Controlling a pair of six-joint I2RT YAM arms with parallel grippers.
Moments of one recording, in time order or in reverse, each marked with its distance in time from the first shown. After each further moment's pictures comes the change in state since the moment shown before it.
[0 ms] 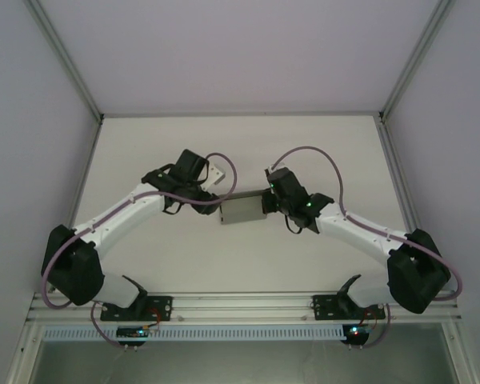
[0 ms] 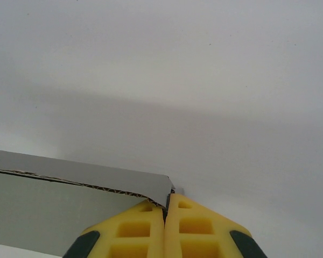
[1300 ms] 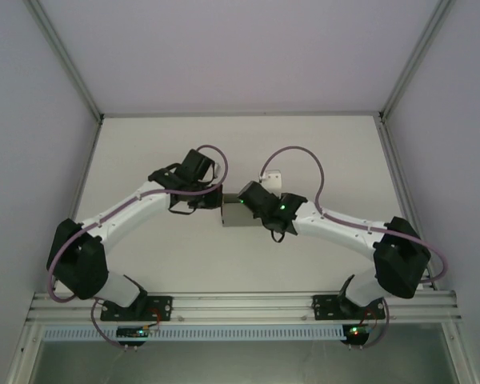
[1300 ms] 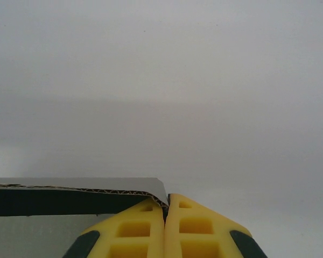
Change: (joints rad) left arm -0.031 0.047 0.027 0.009 0.154 -0.663; right arm 0.228 0.137 0.173 -0.318 0.445 0.357
